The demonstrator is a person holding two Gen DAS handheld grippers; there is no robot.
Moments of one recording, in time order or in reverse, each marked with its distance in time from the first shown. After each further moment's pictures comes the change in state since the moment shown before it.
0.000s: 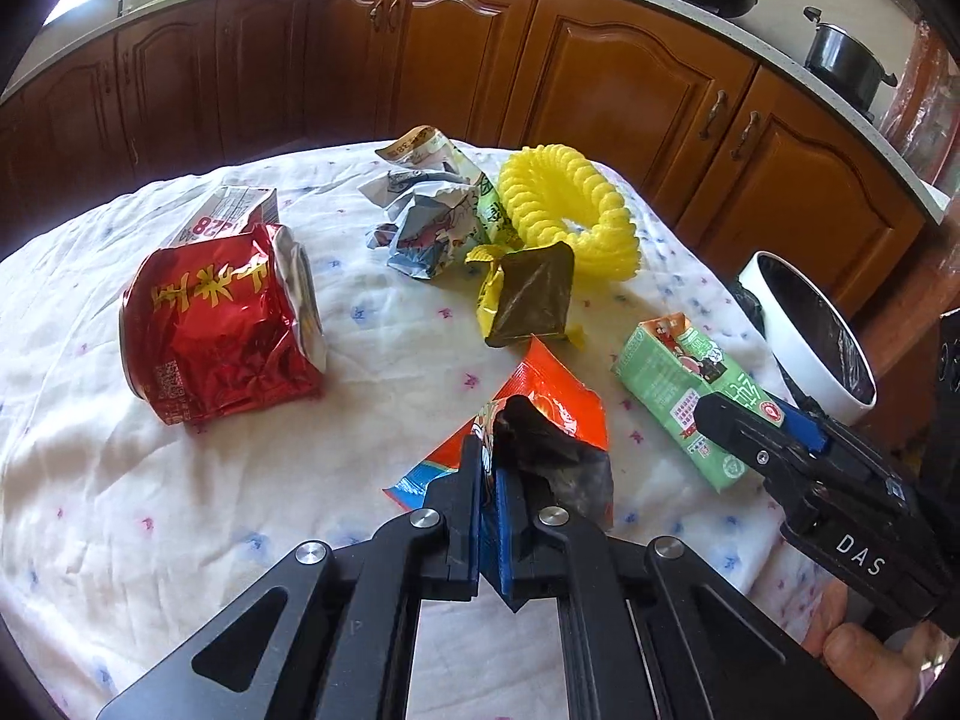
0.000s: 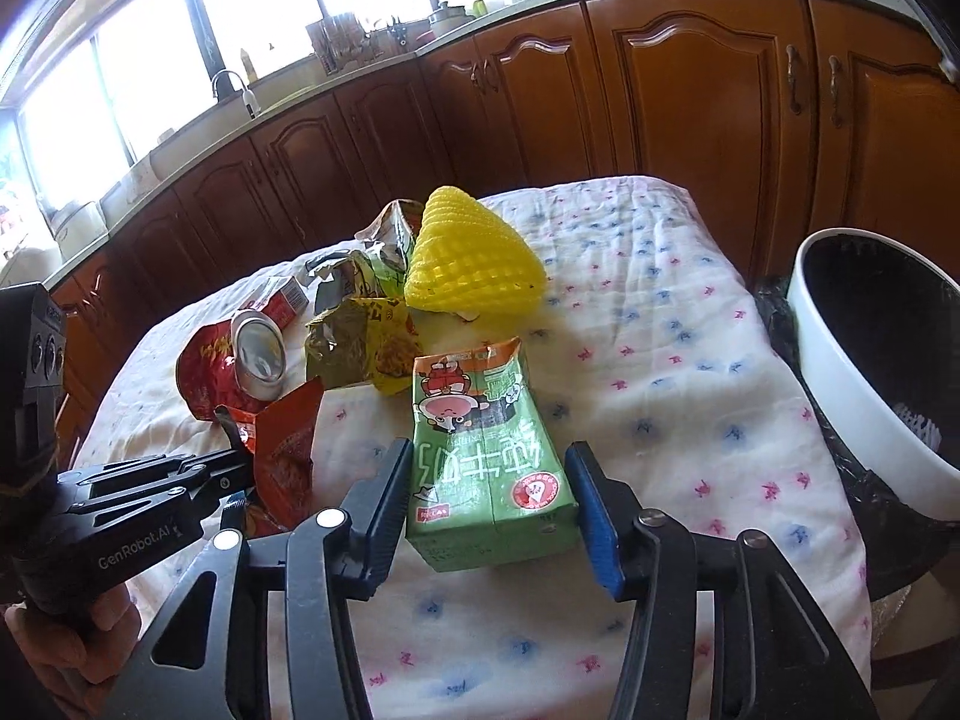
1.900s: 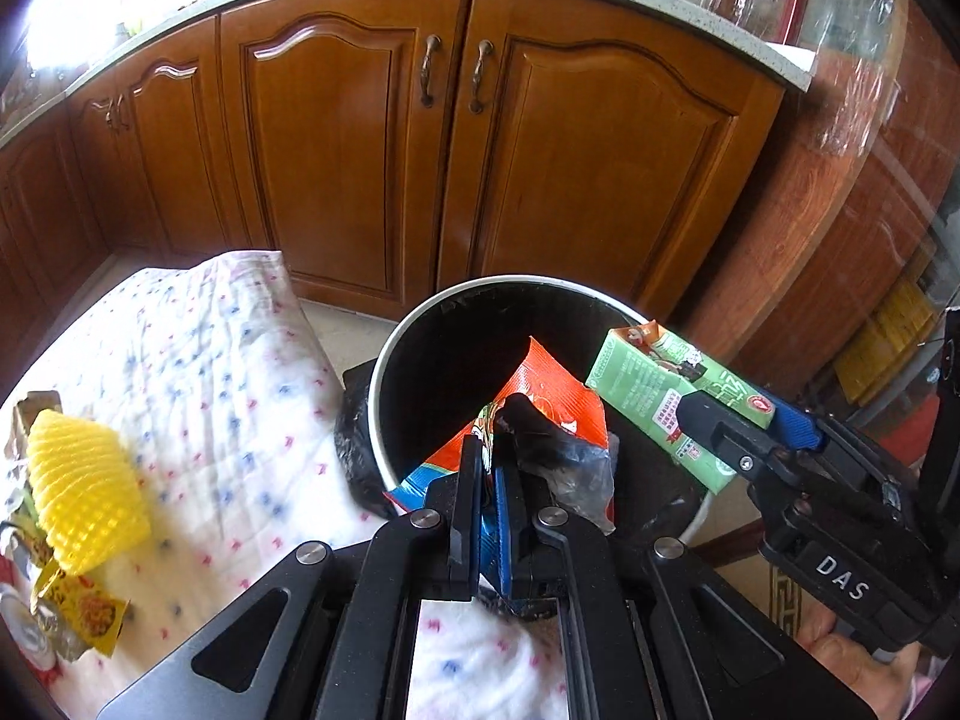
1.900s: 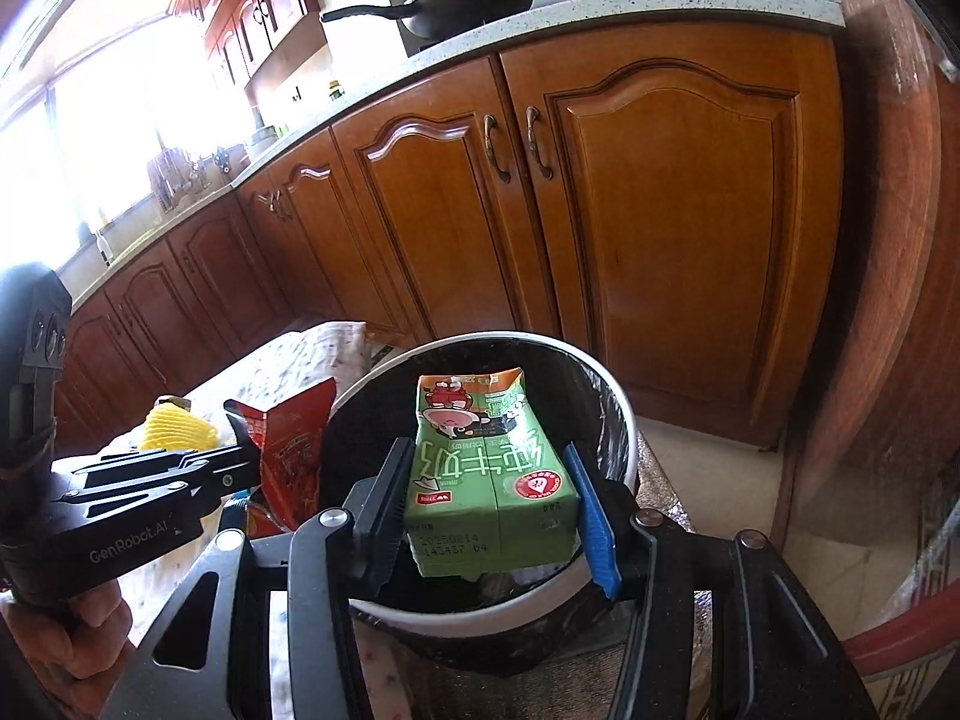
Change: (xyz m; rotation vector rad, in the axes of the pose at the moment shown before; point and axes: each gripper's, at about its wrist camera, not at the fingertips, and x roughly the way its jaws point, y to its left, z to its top) left arm 0.102 -0.241 0.086 0.368 0.059 -0.207; right arm -0.112 -0.199 0.028 0.242 -0.193 -0.292
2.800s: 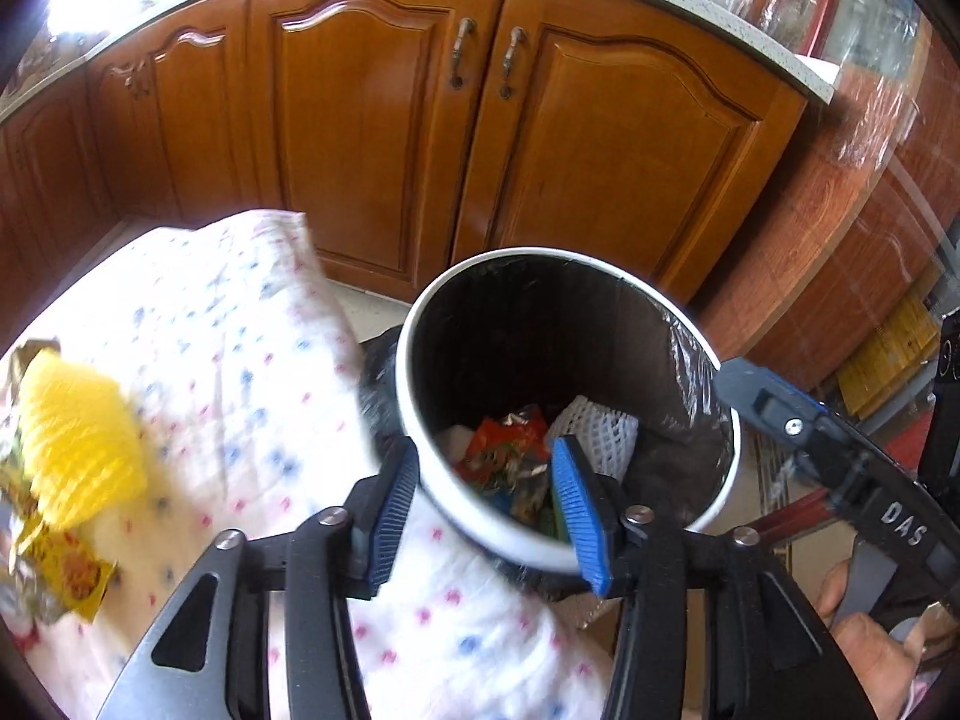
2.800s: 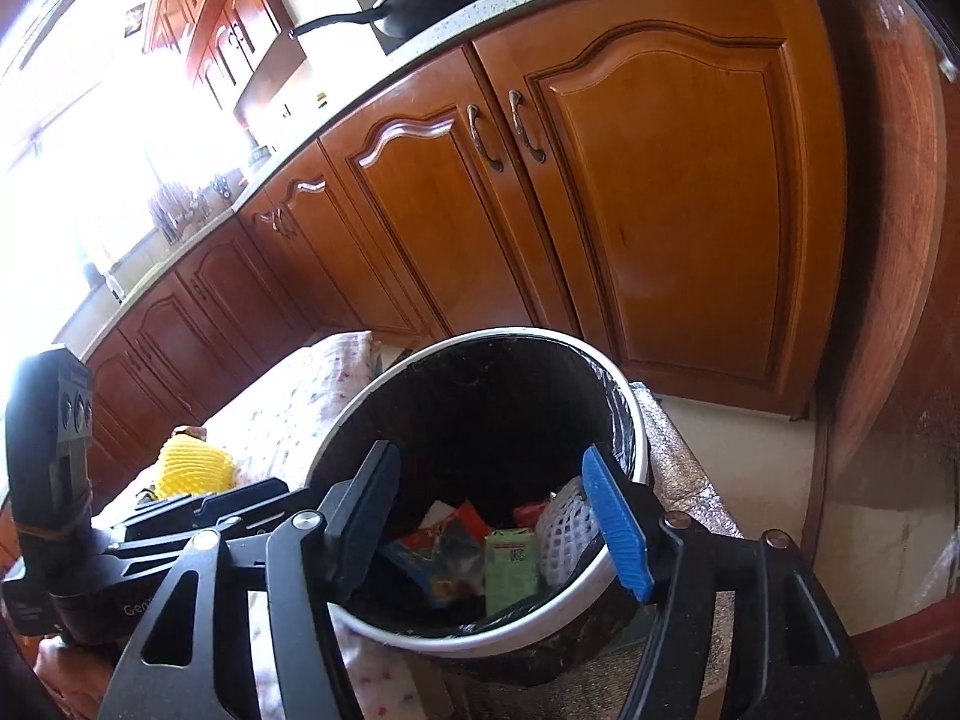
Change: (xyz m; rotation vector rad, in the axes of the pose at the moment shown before) left arm -0.001 0.016 -0.022 -0.077 -0.007 -0.002; right arm 0.011 -0.020 0.001 0.113 0.010 0.081
